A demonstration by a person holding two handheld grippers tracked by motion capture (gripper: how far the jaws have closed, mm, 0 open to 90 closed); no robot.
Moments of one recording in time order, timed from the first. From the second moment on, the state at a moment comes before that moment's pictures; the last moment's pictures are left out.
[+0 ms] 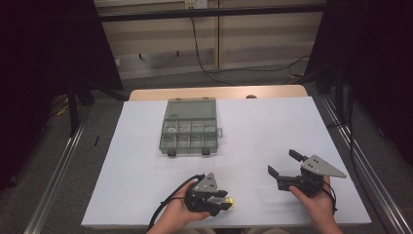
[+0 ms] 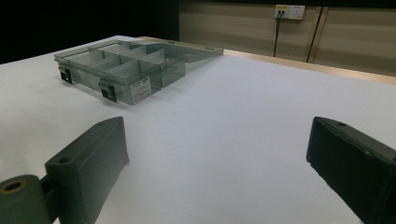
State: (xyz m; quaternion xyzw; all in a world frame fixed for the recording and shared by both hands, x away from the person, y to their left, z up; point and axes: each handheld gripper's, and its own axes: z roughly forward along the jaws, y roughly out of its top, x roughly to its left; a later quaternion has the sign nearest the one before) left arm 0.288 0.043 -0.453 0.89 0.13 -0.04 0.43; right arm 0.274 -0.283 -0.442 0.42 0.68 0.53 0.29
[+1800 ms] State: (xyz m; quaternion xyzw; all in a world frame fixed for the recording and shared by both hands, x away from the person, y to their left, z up) left arm 0.341 0.082 -0.424 0.85 0.28 0.01 0.45; right arm 0.270 -0.284 -0.440 0.42 0.68 0.53 0.29
